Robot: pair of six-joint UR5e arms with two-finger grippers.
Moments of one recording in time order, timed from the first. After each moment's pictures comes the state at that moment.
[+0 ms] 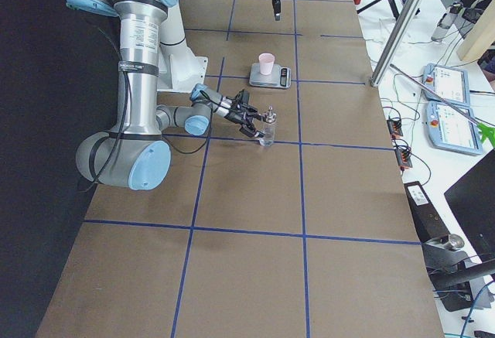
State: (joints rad) left arm -0.77 -2.06 -1.99 -1.56 -2.03 -1.24; right arm 0.22 -1.68 1.86 -0.96 0.68 1.37
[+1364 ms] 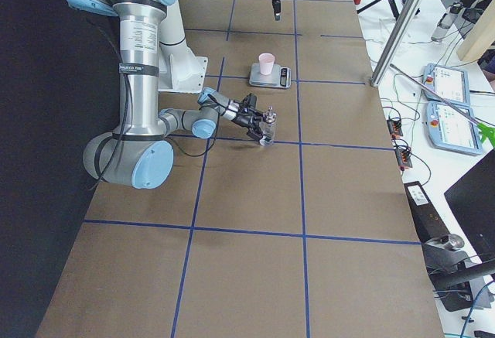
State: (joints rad) left arm -0.77 -2.05 -1.99 -1.55 -2.03 -1.24; right arm 0.28 -1.63 1.80 -0.93 0.72 1.33
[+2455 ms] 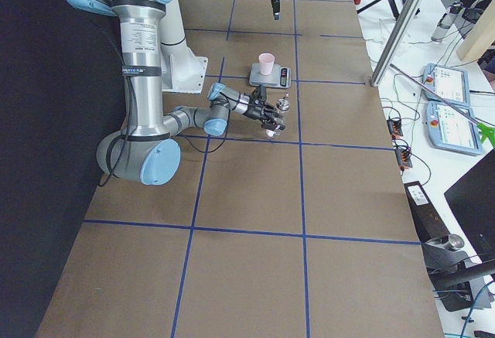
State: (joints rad) left arm -0.76 -2.06 -2.02 -1.53 -2.03 -1.24; right arm 0.35 -1.52 1.75 -0.77 0.75 1.01
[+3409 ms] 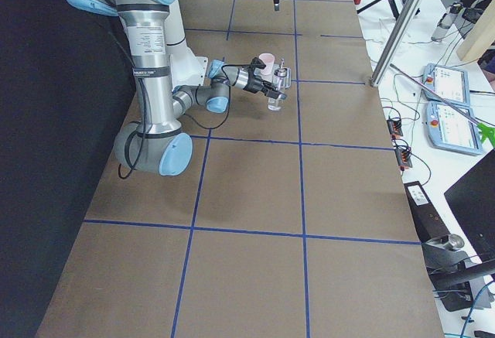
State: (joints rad) left arm -0.85 -1.93 -2.10 -1.53 -2.03 -1.02; right arm 0.28 -1.33 1.78 -0.87 0.64 0.59
